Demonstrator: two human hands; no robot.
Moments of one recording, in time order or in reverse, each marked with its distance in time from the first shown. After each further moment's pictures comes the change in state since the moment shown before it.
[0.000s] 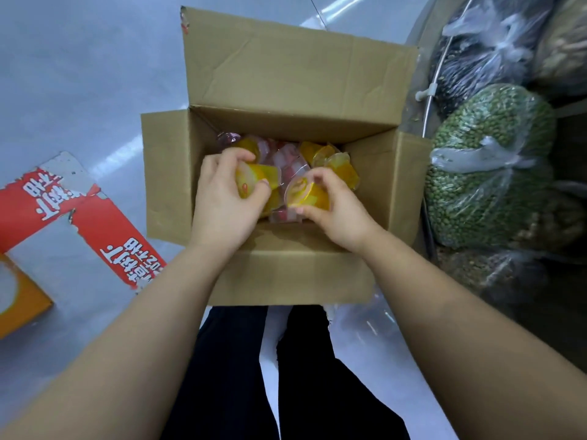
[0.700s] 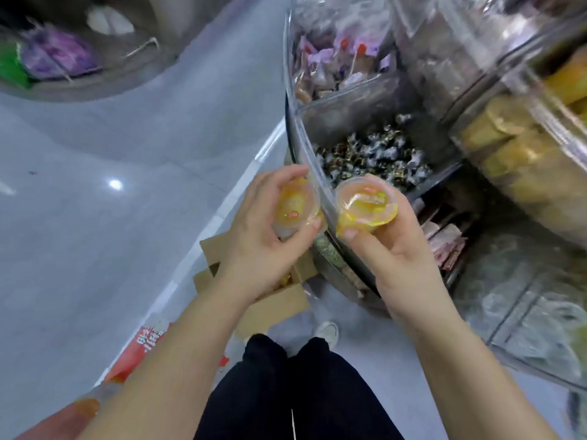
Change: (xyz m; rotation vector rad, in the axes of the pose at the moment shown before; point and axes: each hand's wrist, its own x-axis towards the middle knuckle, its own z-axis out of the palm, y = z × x) left_hand -0.220 0.418 -0.266 -0.250 -0.271 0.838; right_hand -0.448 -0.318 -0.209 0.698 0.676 -0.443
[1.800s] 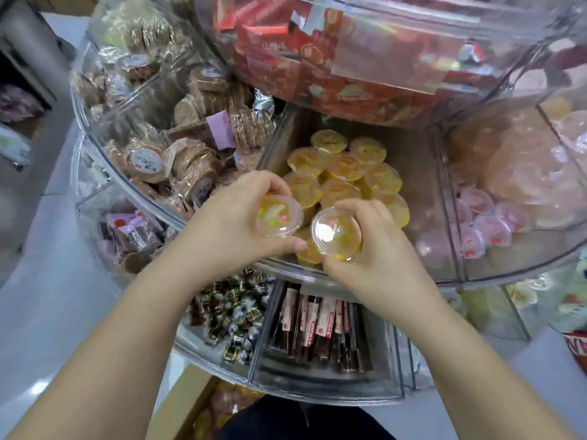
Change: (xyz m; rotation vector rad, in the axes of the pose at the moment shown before) left_hand 0.214 0.184 0.160 0.354 -0.813 0.436; right_hand 0.023 -0.107 -0.202 -0.776 0.615 0.095
